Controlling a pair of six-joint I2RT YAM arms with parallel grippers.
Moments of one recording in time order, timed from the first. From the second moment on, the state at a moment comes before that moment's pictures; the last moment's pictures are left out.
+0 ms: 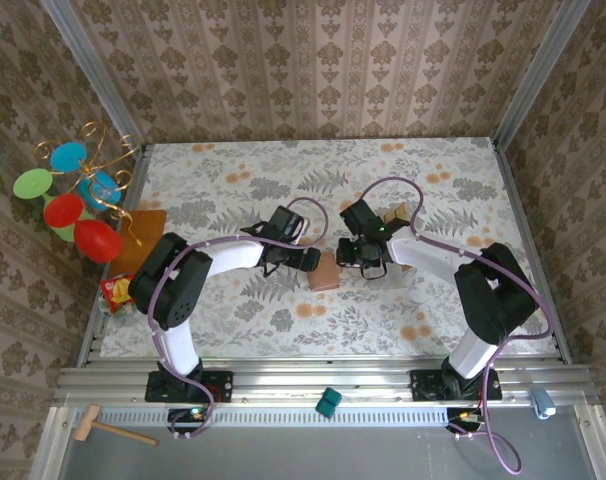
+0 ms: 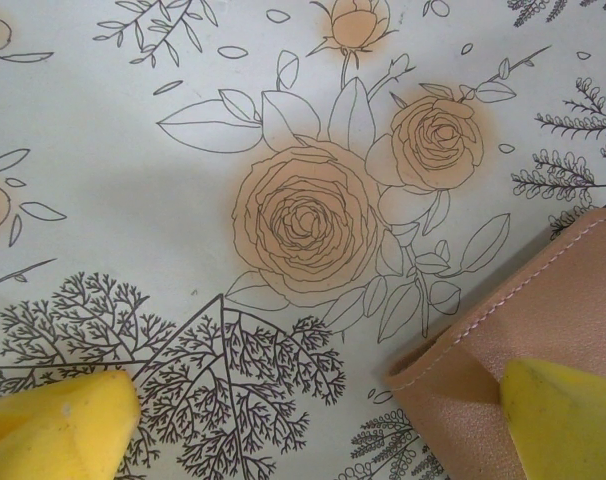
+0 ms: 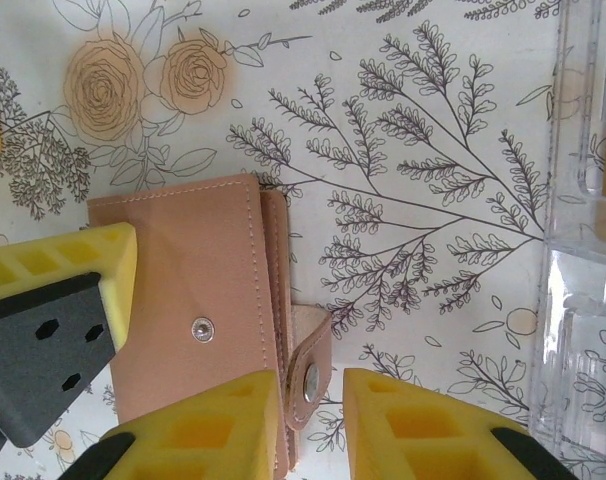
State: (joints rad) left arm -0.69 1.82 1.01 -0.21 0.04 -0.23; right arm 0.57 1.68 1.06 -0.51 -0.06 0.60
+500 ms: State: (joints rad) left arm -0.69 1.82 1.01 -0.20 0.04 -0.23; right arm 0.57 1.70 1.07 -0.51 -0.06 0.60
